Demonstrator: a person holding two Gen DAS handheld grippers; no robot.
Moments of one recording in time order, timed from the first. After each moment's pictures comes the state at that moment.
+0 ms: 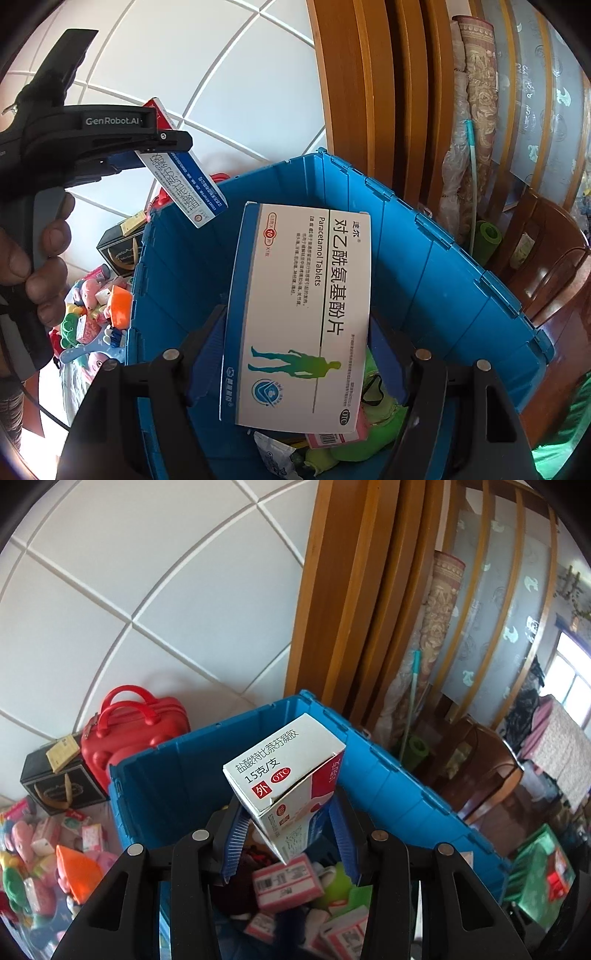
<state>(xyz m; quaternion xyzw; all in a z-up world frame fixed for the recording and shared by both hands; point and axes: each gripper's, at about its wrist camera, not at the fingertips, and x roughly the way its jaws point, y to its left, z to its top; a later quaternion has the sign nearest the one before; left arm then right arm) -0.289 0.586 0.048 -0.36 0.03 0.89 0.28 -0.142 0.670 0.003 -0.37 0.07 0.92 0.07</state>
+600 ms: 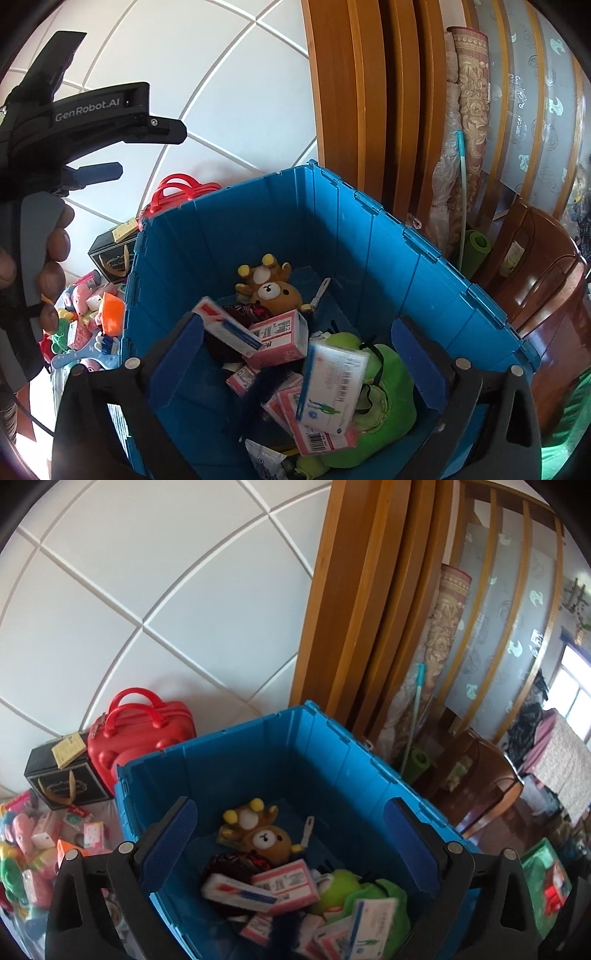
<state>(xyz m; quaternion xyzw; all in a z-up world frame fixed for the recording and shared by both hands) -0.286 0.577 0.058 -0.35 0.01 0.90 0.27 -0.138 0.671 0.016 -0.35 0.06 0.93 0.09</state>
